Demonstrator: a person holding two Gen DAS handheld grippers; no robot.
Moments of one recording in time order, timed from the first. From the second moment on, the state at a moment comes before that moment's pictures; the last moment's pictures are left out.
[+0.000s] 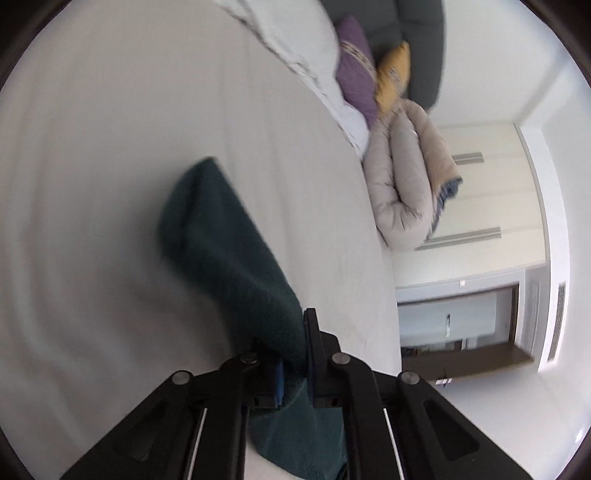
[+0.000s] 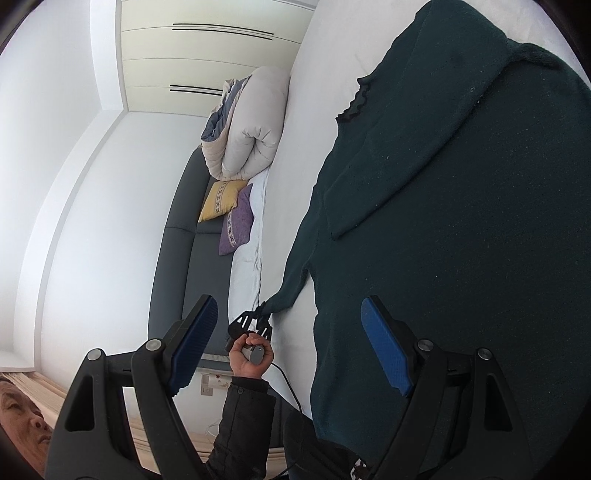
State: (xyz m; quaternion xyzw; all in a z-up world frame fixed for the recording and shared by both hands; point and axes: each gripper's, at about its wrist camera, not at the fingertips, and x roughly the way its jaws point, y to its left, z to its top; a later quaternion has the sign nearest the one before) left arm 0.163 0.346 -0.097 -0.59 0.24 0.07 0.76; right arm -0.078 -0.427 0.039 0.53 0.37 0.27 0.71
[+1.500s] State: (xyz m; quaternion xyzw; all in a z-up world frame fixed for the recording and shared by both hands) left arm 0.150 -0.052 -0.085 0.31 0.29 -0.11 0.90; right arm 0.138 -0.308 -0.078 0.48 0.55 0.25 0.63
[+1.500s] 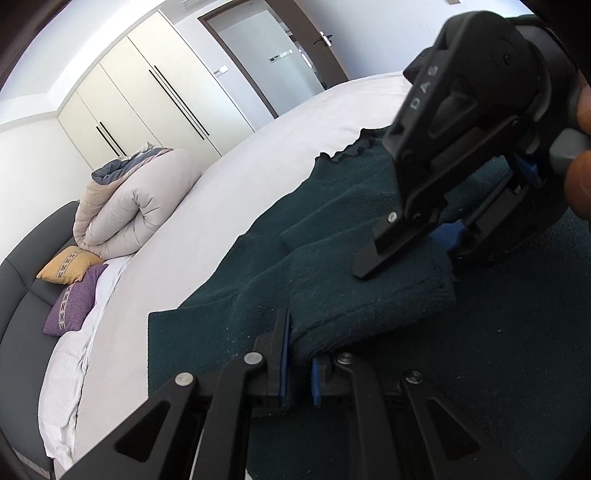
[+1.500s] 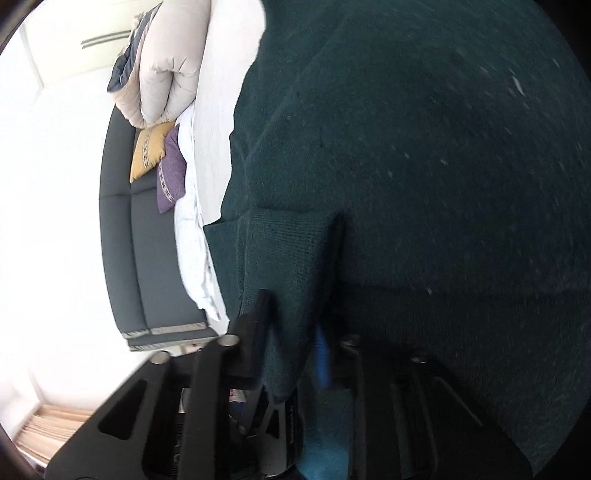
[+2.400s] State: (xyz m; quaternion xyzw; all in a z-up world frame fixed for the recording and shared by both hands) left arm 0.088 -0.069 -0.050 0.14 0.33 -0.23 0.90; right arm 0.171 -0.426 -0.004 0.16 0.55 0.03 0.82
